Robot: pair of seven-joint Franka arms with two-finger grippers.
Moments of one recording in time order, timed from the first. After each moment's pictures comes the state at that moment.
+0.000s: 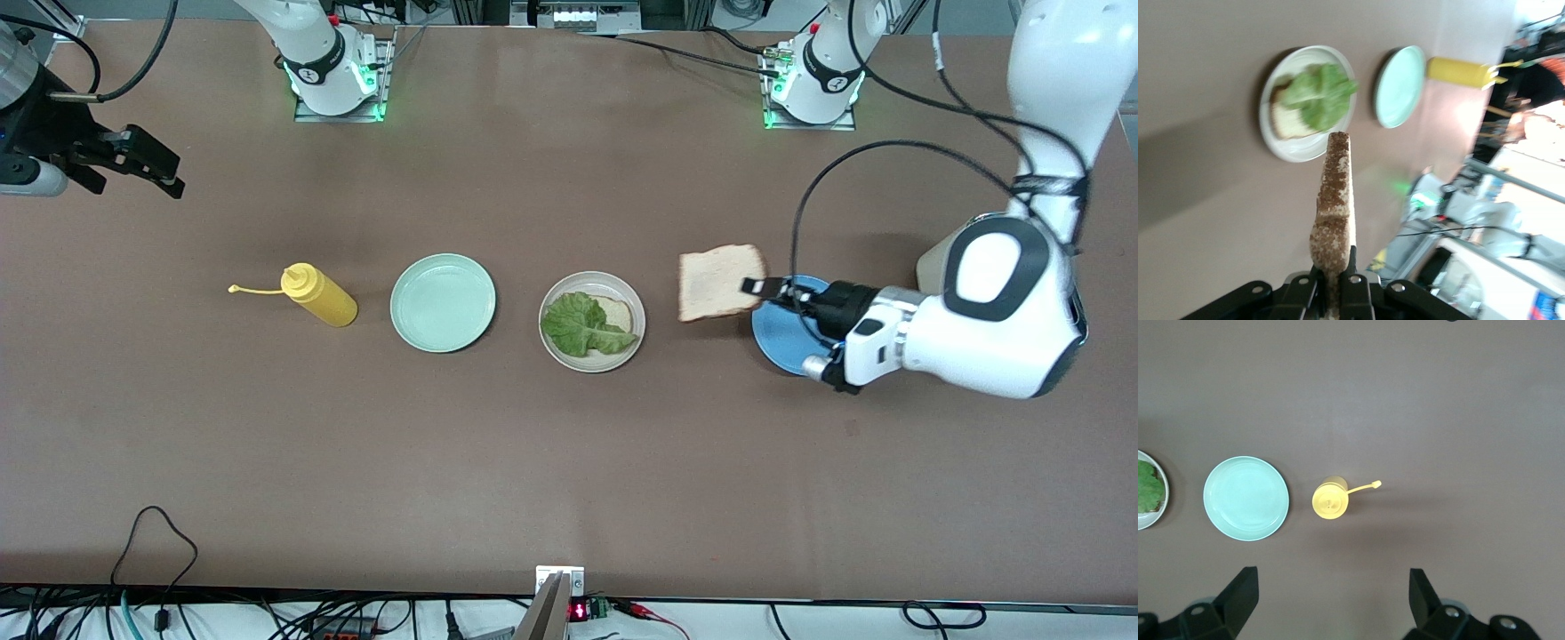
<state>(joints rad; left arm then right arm) 0.26 0.64 -0.52 -1.42 -0.62 1.58 0.09 0.03 -0.09 0.05 -1.66 0.01 1.59 0.13</state>
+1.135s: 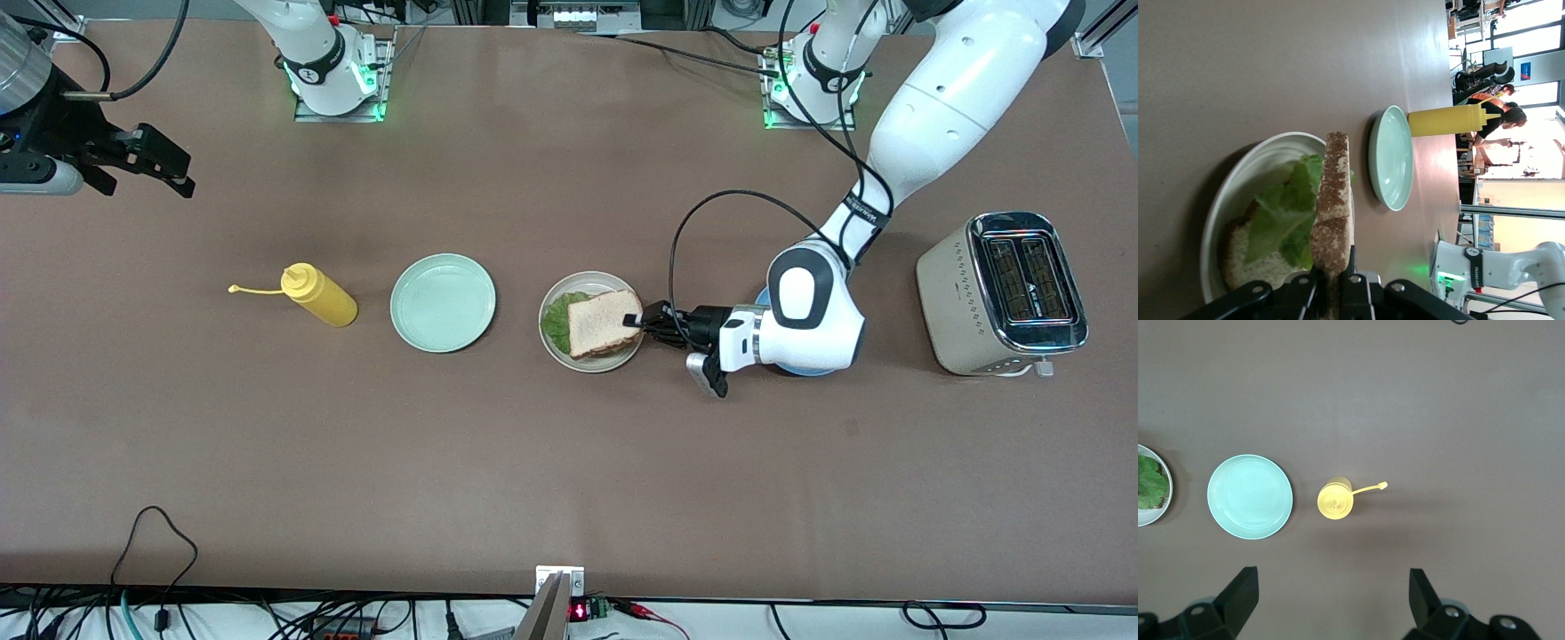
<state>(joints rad) 0.10 0.80 -0.52 -1.71 -0.96 2.22 0.74 0.03 -0.09 0.06 -1.67 0.01 1.60 0.12</state>
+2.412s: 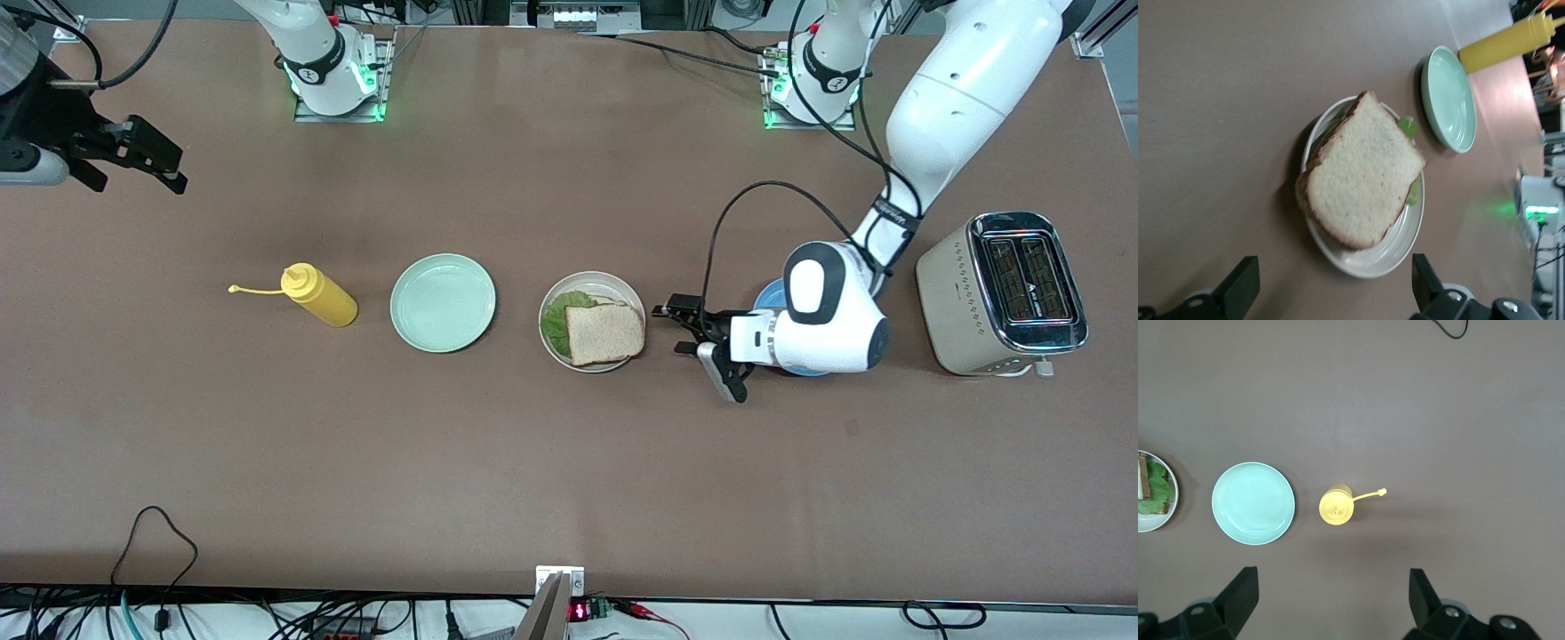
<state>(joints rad) 0.11 0.70 -0.46 -1.72 -0.63 2.16 0.81 0.03 -0.10 0.06 -1.64 0.01 1.60 0.12</state>
